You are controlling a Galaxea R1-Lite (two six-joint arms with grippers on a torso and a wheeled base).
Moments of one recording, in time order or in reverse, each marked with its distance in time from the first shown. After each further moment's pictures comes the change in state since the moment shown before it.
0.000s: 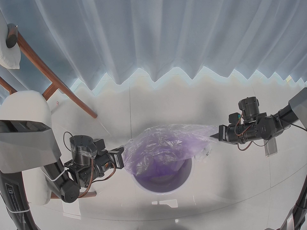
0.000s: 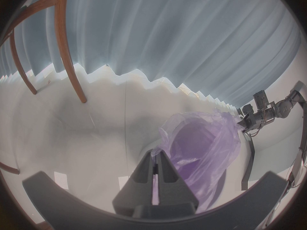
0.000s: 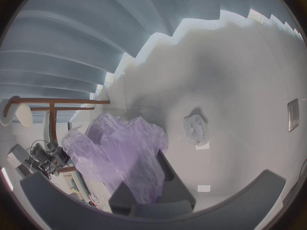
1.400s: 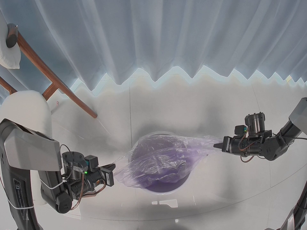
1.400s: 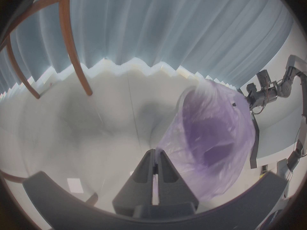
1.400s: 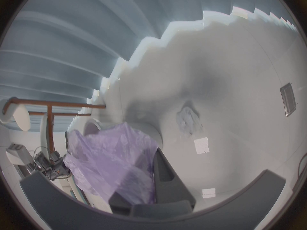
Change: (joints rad) left arm 0.062 0.100 0.228 -0.225 -0.066 0.173; right arm -0.003 -0.031 0.316 -0.378 -0.058 0.086
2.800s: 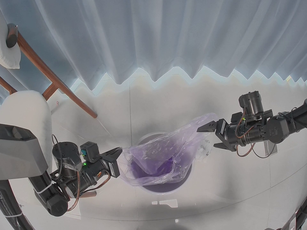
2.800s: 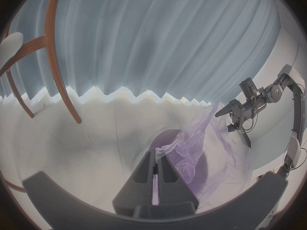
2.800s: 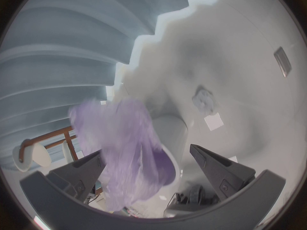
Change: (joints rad) left arm -0.124 -0.230 -0.013 0.006 0.063 -0.048; right arm 0.140 -0.154 -0.222 0.416 -0.030 0.384
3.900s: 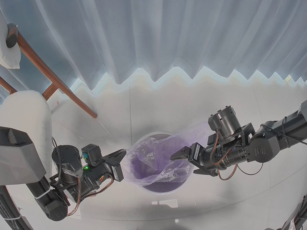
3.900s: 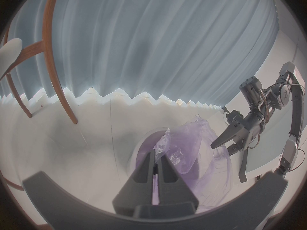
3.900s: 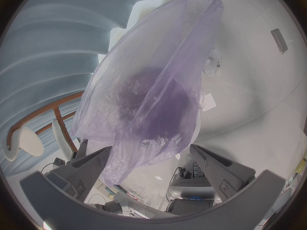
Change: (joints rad) left arm -0.071 -0.041 0.025 0.000 0.045 -0.019; right arm 0.287 0.013 -0.004 0.139 -0.112 0.176
